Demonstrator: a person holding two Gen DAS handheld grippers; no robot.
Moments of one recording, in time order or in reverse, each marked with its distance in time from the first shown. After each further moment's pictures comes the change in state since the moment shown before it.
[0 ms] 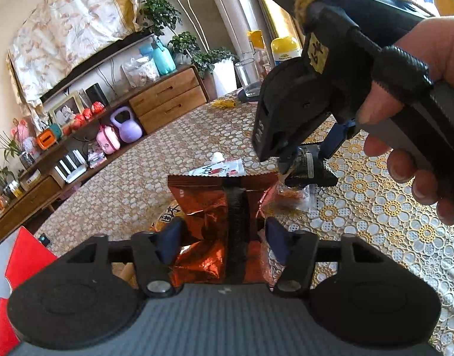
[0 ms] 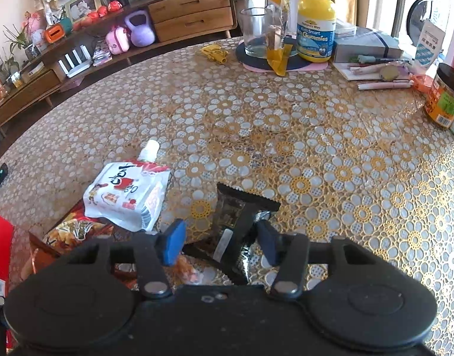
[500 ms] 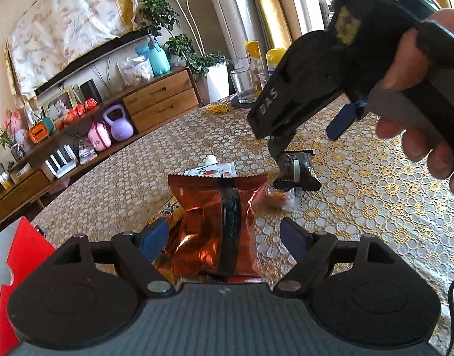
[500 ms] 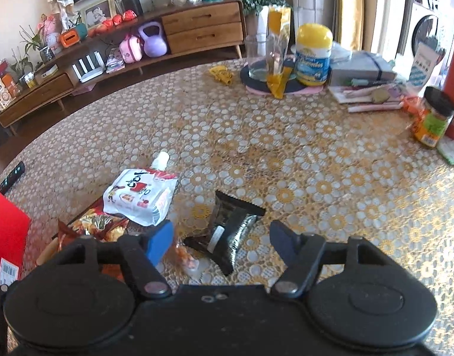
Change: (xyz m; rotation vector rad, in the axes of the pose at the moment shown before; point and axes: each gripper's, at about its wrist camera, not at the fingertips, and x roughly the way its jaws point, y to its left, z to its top) left arm -0.020 0.006 -0.002 -0.048 -0.013 -0.054; right arm -0.041 -0.008 0.000 -0.041 -0.042 0.033
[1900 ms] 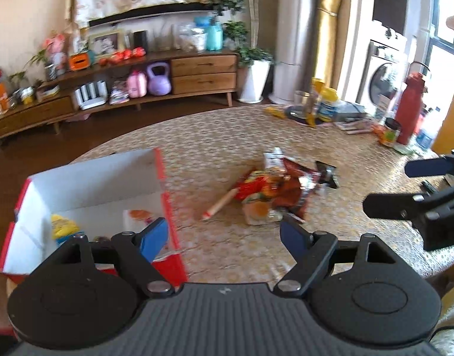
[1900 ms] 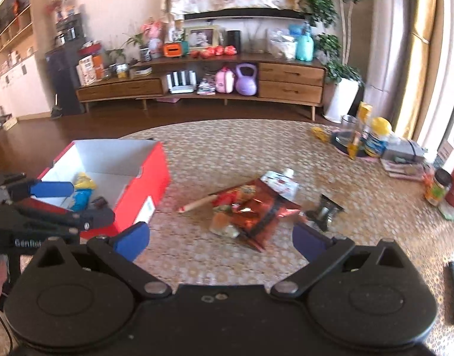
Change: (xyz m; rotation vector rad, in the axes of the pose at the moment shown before) left arm -0.185 0.159 -0.026 -0.323 0.081 -0.064; right arm -0.209 0.131 -0.105 -0.302 -0.187 0.151
